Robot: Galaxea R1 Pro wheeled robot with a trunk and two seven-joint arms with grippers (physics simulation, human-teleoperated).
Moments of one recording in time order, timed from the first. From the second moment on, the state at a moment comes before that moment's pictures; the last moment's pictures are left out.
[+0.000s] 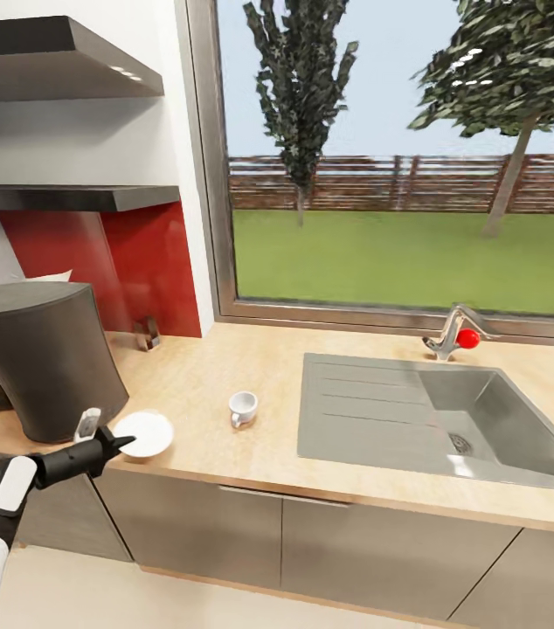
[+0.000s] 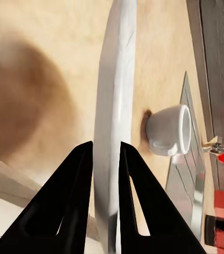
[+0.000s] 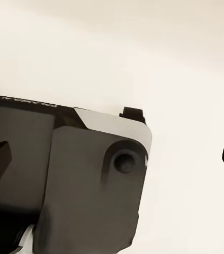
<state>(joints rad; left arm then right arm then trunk) -0.68 0.28 0.49 -0.71 0.60 1.00 -0.45 -0.34 0.02 0.38 -0.03 -0.23 0.09 0.04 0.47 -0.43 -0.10</state>
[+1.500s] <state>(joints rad) -0.66 0.30 0.50 -0.70 0.59 1.00 -0.45 -0.34 0.02 0.38 -0.03 -0.23 0.09 0.04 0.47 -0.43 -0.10</state>
